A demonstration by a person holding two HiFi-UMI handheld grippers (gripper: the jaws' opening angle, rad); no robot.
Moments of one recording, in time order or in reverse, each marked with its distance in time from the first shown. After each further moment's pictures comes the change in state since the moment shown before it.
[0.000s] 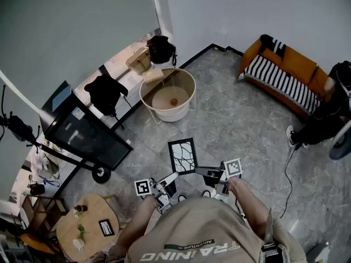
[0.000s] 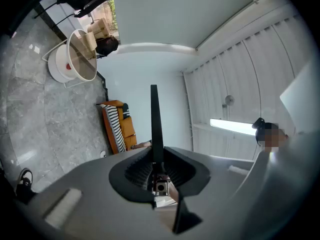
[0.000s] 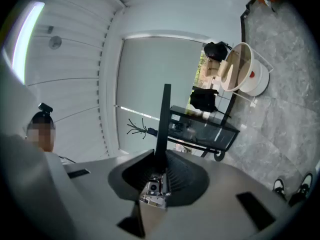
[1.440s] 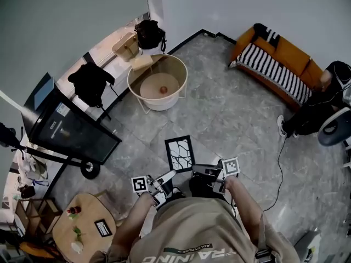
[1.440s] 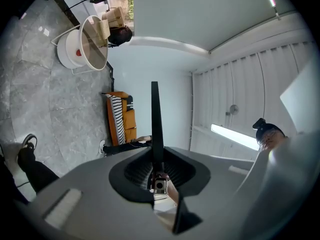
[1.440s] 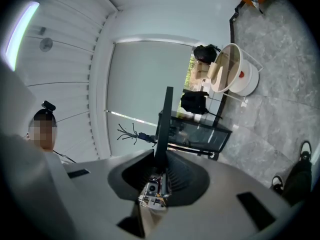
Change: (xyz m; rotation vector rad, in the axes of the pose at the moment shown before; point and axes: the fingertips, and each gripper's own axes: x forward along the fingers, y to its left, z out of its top) left arm -0.013 0.042 0.027 -0.146 0.072 -0.022; right arm 0.030 -0.041 0.007 0.054 -0.070 -0.060
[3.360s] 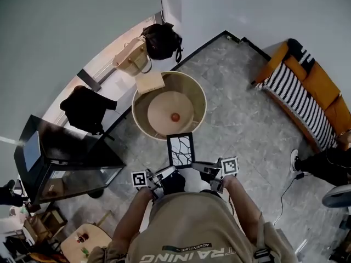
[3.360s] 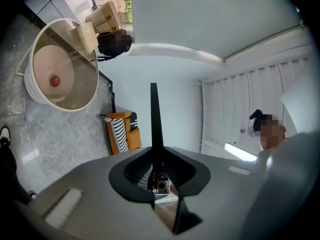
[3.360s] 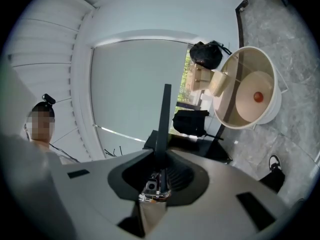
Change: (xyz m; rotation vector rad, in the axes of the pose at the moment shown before) left arm 0.148 0.096 0.421 0.025 -0.042 0.048; right arm 0.145 -0.166 0.402 0.061 0.059 0.028
